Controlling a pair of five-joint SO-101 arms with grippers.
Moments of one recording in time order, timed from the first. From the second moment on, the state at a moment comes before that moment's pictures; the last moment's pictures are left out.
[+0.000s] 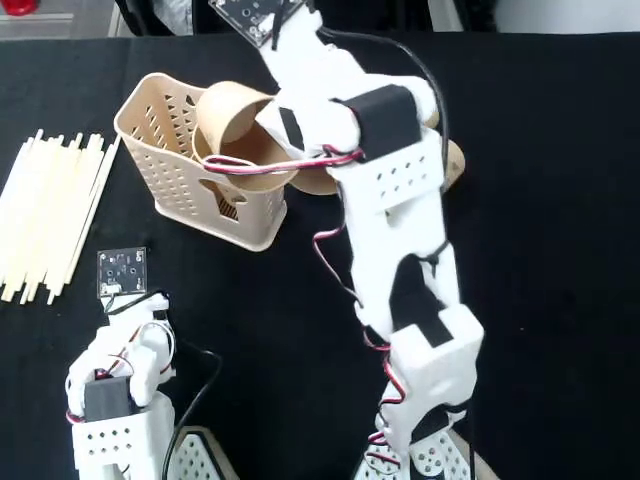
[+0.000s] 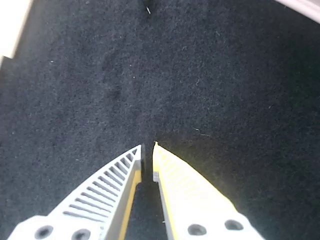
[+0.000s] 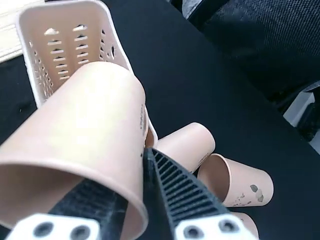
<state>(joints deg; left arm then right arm) -15.0 -104.1 96.3 72.8 -4.5 -25.6 19.7 -63.9 99.1 22.5</state>
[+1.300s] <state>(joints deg) -15.0 -104.1 96.3 72.8 -4.5 -30.8 20.4 -72.5 88.4 18.8</state>
